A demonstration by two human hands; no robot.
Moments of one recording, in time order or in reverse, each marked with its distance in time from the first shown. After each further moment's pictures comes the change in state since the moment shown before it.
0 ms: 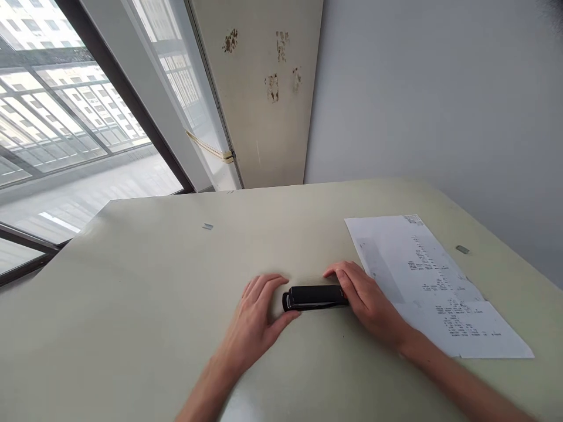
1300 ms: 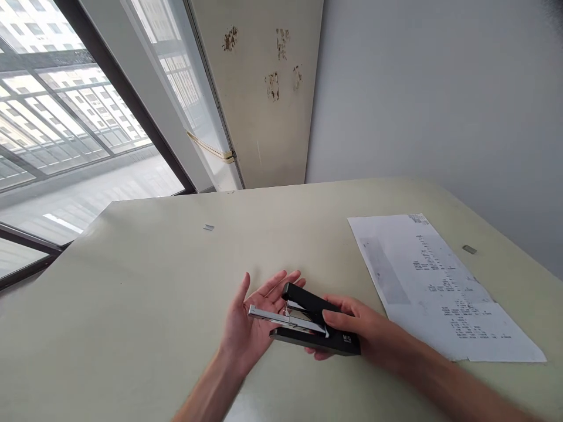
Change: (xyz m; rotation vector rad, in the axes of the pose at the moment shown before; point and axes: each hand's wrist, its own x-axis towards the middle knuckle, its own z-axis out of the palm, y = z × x) left_hand 0.011 0.011 0.001 -1.634 -0.013 -0.708; right_hand -0.013 -0.030 0.013 1.128 -0.589 0.444
